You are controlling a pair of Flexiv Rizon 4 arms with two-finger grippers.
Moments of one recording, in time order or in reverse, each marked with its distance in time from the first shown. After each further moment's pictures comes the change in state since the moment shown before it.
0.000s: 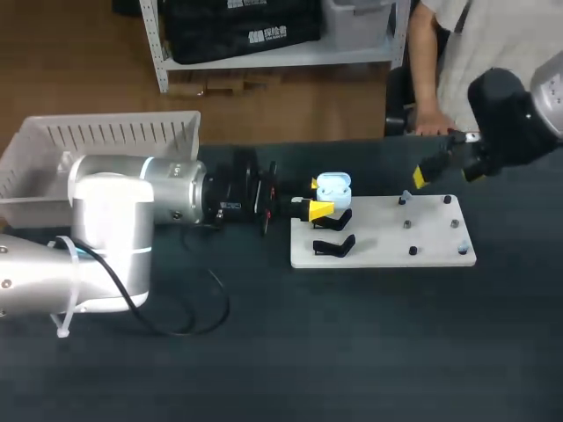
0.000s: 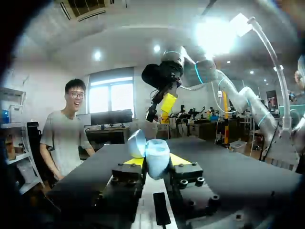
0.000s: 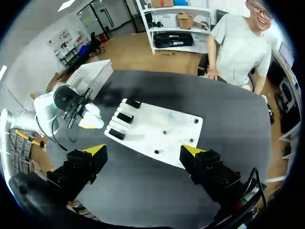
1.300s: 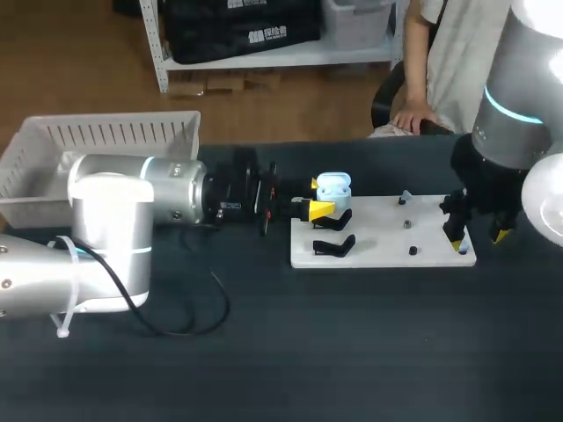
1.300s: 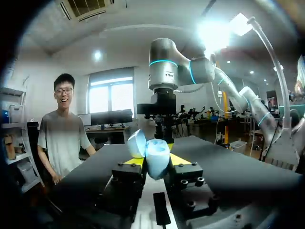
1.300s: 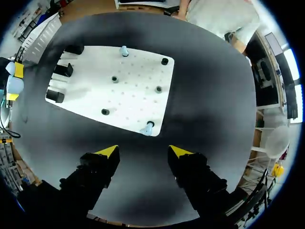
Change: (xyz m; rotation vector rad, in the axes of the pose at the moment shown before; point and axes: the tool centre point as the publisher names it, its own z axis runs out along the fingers) left arm 0.000 0.000 0.000 0.000 0.000 0.000; right arm 0.080 -0.071 0.058 0.336 0.429 0.084
